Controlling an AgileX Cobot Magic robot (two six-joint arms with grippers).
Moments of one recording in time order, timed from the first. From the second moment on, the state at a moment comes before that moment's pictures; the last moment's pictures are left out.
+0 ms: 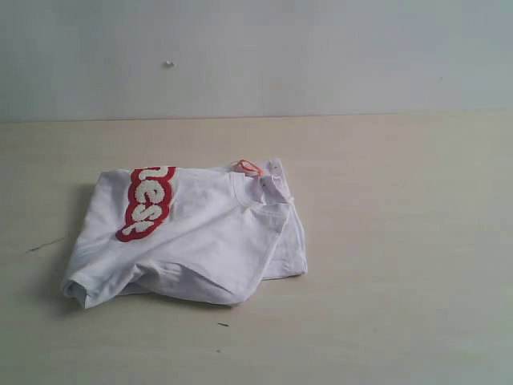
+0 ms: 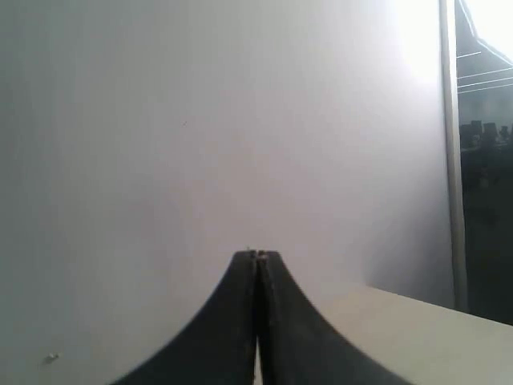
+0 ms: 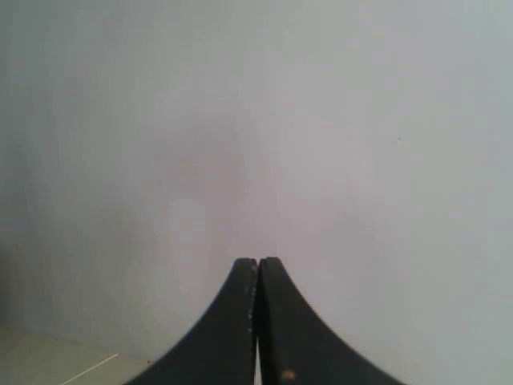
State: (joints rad) left arm -0.28 0.00 -0.58 -0.91 0.55 0.78; right arm 0.25 0.08 -0.70 0.34 0.43 -0.16
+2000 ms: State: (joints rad) left arm 0.04 0.00 0.00 0.03 0.33 0.05; right arm 0.25 0.08 -0.70 0.34 0.43 -0.16
